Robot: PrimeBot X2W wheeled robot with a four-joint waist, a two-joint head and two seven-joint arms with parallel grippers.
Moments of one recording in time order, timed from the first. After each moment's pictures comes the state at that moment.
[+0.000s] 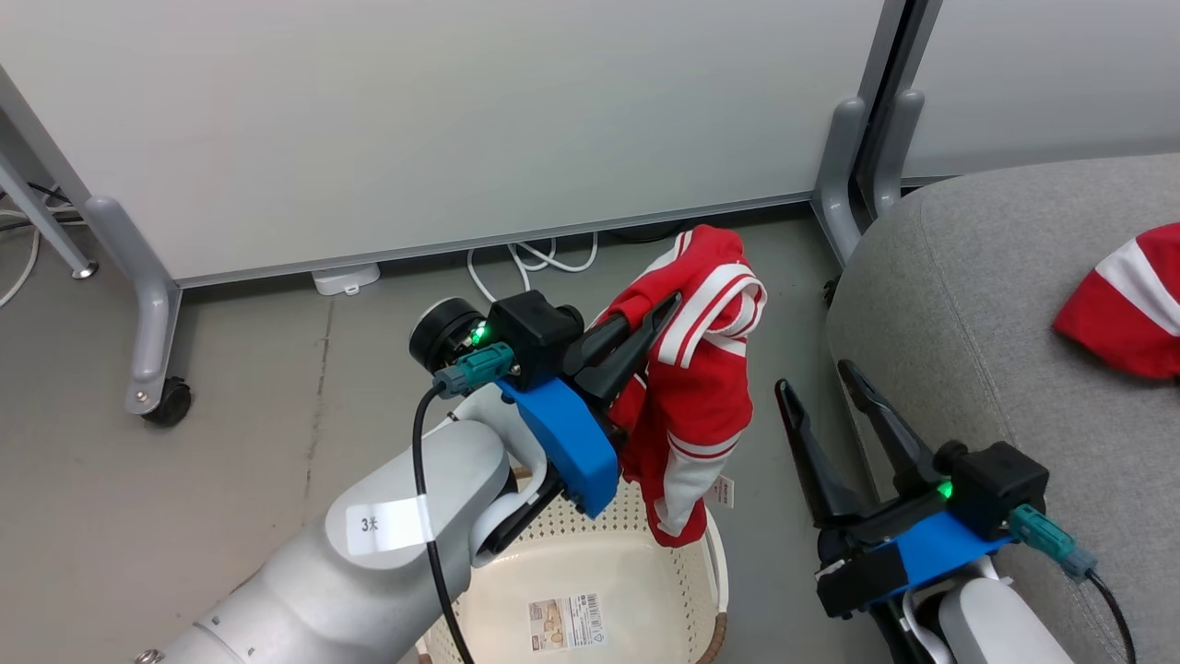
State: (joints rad) left arm -0.81 0.21 -1.10 0.54 -0.82 -0.13 -0.26; right arm -0.21 -0.13 0.24 0.23 0.30 0.13 -0.26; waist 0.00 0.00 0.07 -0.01
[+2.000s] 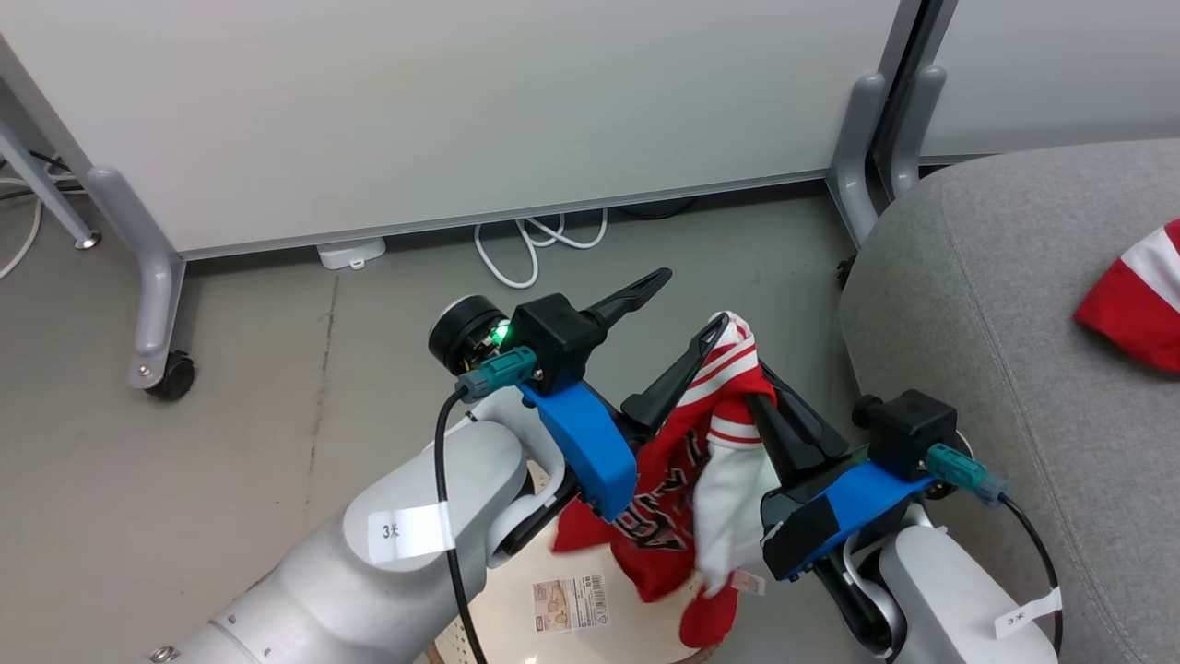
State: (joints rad) left arm -0.82 0.19 -1.11 0.54 -0.80 -0.13 -0.26; right arm -0.40 -0.12 0.42 0.46 0.38 0.13 -0.26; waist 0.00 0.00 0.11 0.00
